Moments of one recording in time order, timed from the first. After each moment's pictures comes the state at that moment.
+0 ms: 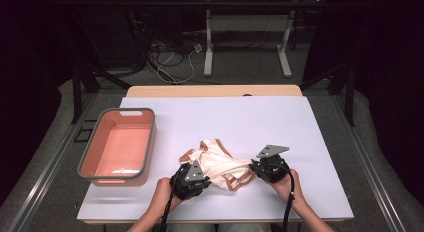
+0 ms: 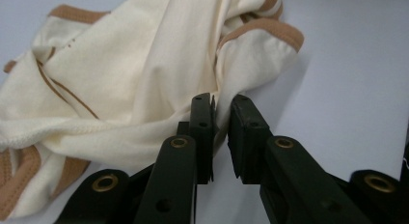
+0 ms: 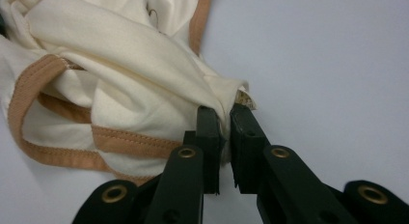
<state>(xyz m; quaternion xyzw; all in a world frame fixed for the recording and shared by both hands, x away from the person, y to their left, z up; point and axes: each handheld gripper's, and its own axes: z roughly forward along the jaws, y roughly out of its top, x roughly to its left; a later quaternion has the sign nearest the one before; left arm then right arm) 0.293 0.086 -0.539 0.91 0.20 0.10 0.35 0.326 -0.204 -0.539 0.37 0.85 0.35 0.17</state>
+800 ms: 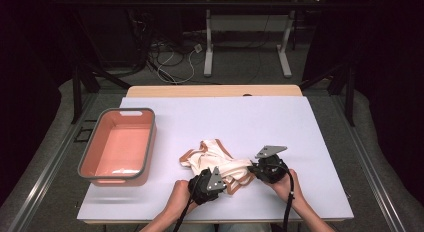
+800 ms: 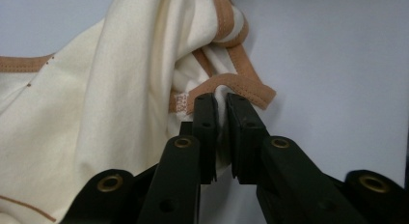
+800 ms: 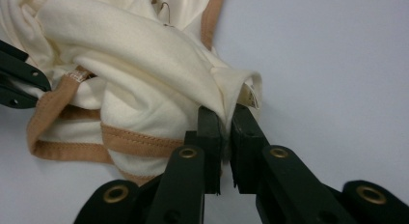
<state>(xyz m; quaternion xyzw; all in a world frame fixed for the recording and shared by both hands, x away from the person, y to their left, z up) 0.284 0.041 -0.544 0.92 0.14 0.13 0.33 0.326 -0.202 -0.539 0.36 0.85 0.35 0.15</state>
